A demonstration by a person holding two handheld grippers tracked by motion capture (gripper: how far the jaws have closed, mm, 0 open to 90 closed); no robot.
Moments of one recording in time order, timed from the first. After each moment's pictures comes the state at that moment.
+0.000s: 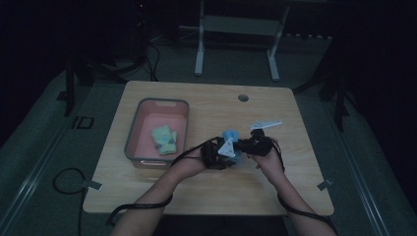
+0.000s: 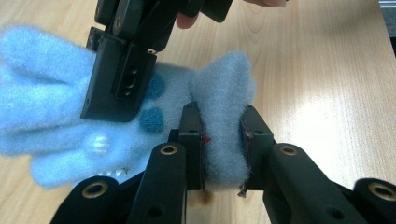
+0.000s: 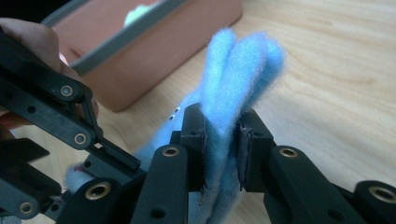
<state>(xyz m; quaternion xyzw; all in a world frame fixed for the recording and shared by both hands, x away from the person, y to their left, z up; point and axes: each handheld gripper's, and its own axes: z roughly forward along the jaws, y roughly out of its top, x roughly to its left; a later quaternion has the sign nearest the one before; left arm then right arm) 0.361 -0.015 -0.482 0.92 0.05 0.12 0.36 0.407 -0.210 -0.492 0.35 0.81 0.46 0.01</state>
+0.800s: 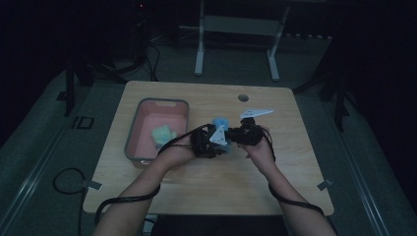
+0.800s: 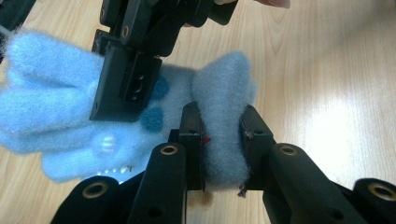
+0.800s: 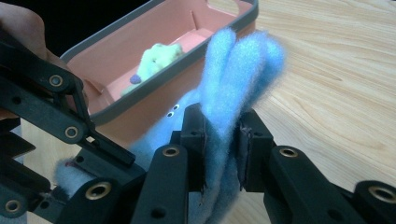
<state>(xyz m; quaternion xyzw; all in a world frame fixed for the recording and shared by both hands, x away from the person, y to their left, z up) 0.367 0.014 -0.438 0.93 0.05 0.15 0.32 0.416 -0.173 -0.456 0.33 0.81 0.48 0.03</state>
